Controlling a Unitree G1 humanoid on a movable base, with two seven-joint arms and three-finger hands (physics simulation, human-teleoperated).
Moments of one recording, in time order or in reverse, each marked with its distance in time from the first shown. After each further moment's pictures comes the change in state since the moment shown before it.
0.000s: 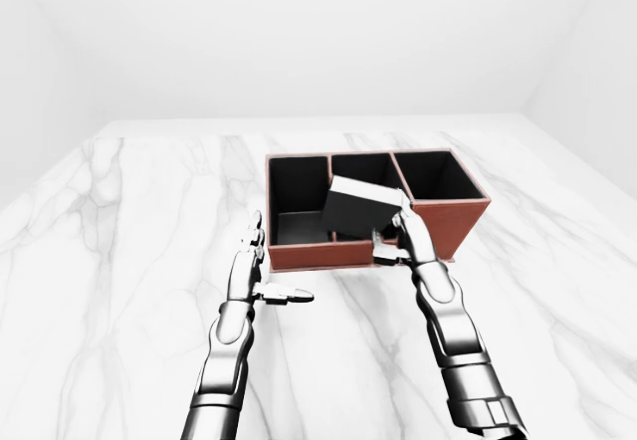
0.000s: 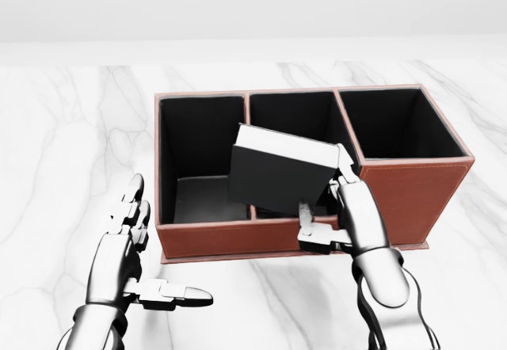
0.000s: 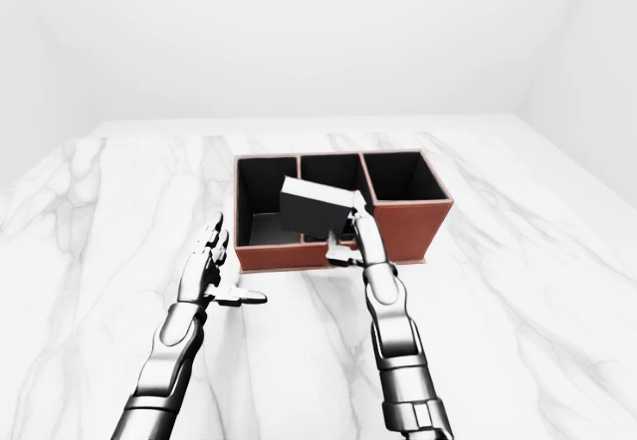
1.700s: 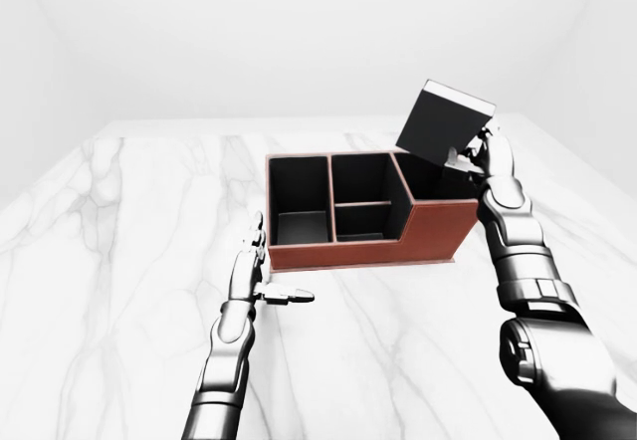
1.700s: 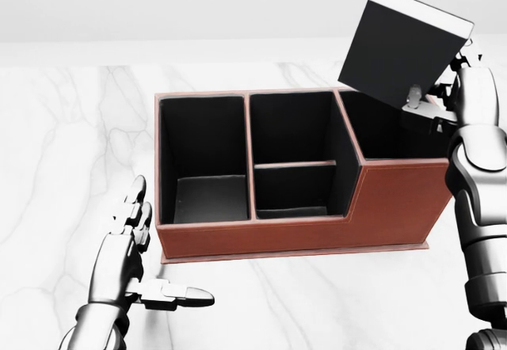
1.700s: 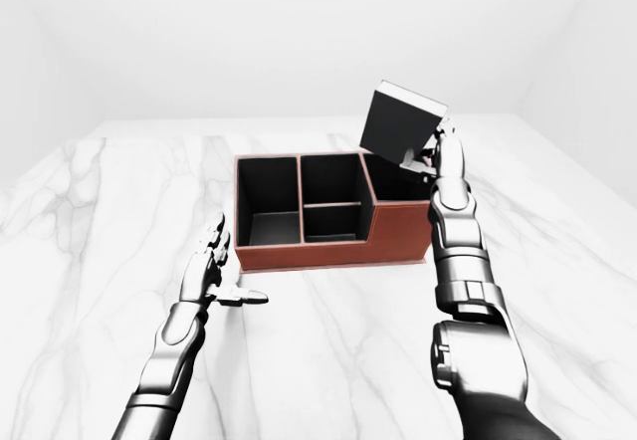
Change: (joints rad) left arm -0.011 -0.001 -0.001 0.025 0.003 0.000 0.002; right arm -0.576 -0.371 -0.185 0.588 0.207 -0.001 -0.124
